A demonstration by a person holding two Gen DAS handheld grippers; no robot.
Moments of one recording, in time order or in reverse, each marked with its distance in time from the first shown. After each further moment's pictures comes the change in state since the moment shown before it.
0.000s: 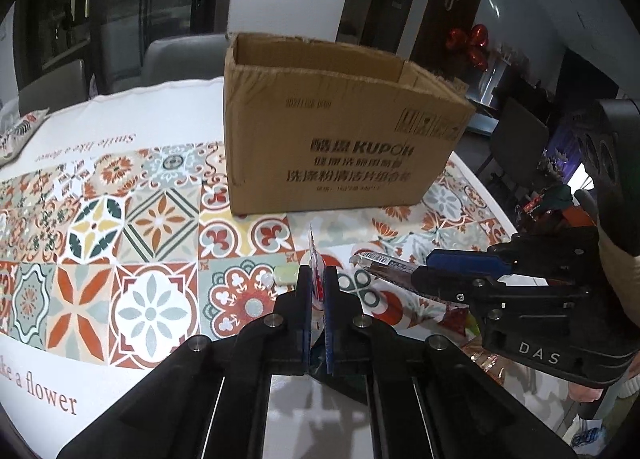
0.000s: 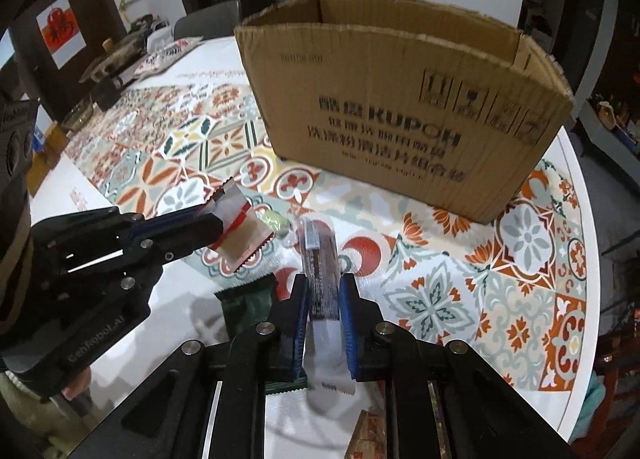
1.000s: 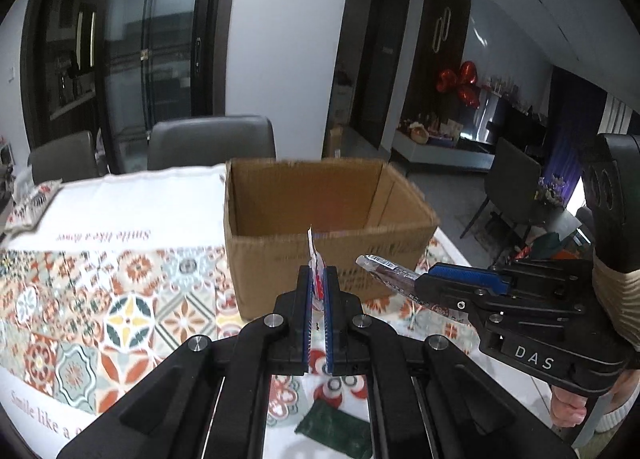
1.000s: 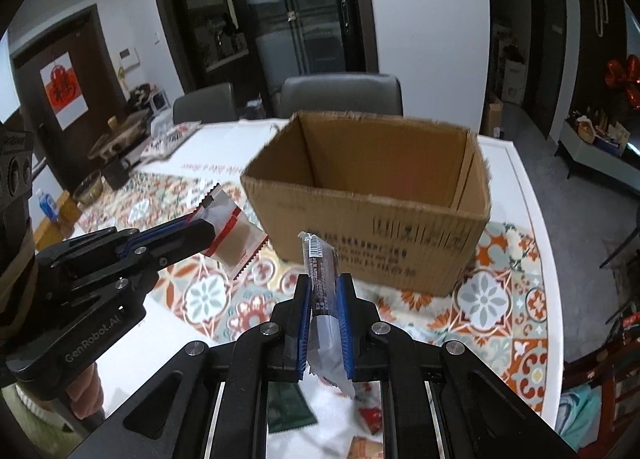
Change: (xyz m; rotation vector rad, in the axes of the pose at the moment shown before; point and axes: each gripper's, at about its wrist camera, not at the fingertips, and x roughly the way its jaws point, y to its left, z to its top) left arm -0.063 -0.024 0.075 0.054 -0.195 0.026; right arm -0.084 -0.012 0.039 0.082 -0.252 -0.004
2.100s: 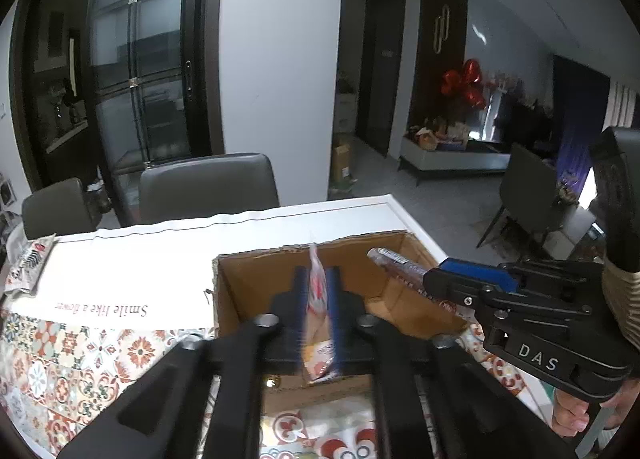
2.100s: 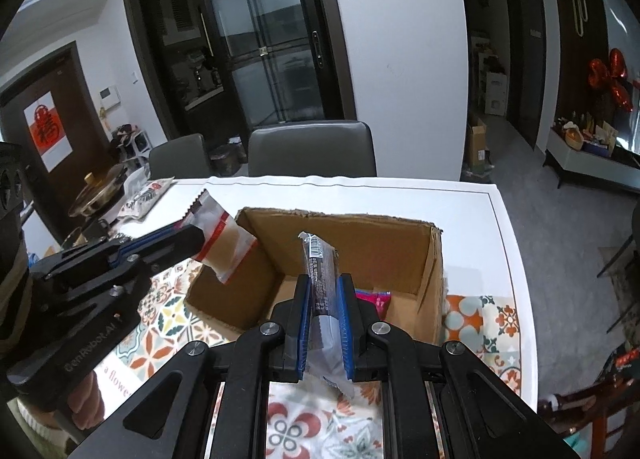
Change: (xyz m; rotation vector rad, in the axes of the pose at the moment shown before) left arm 0.076 -0.004 0.089 0.064 -0.012 0.063; right arm 0.026 -0.057 0.089 0.067 -0.090 -0.028
